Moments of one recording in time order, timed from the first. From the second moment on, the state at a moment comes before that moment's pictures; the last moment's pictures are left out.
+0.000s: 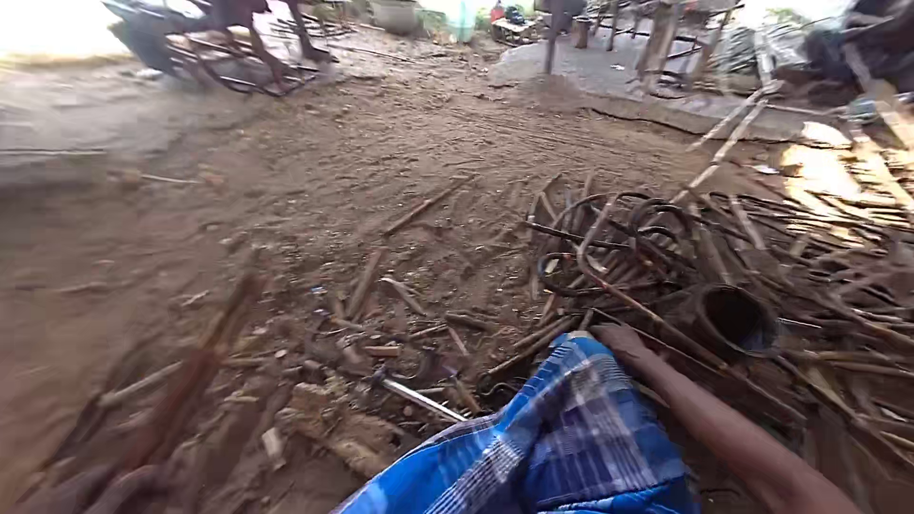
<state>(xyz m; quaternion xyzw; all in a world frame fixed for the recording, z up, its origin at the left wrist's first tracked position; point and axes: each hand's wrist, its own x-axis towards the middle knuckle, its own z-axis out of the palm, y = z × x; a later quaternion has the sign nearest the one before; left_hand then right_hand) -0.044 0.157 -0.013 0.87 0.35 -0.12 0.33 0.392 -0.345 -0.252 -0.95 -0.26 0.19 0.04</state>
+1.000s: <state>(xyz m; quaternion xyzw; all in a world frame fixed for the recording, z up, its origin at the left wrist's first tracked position) -0.086 0.118 -0.225 0.76 0.52 -0.25 0.31 0.220 -0.045 -0.220 -0.76 -0.50 0.29 0.30</state>
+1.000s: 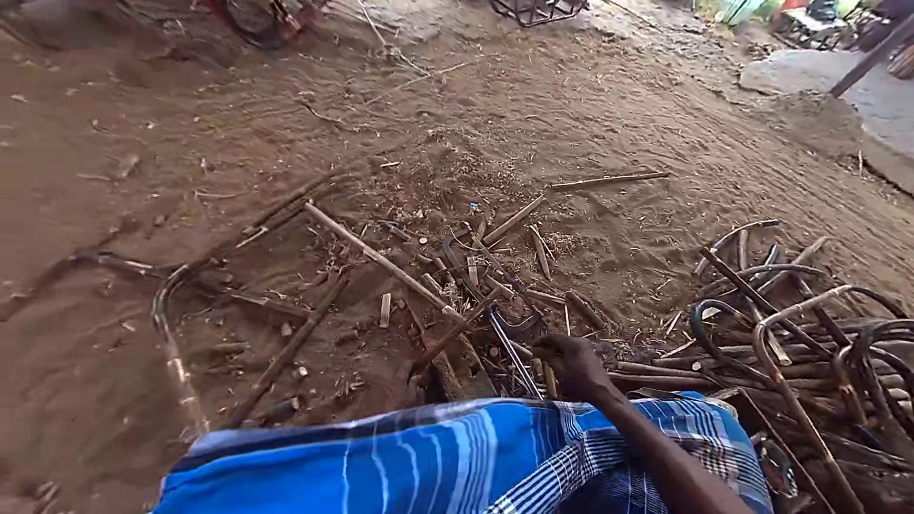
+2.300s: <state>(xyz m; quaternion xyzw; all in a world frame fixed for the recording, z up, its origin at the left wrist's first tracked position) -0.066 0.129 -0.333 0.81 0.45 0.24 0.30 0.174 -0.025 -0.289 -0.90 -0.36 0.23 -0.06</state>
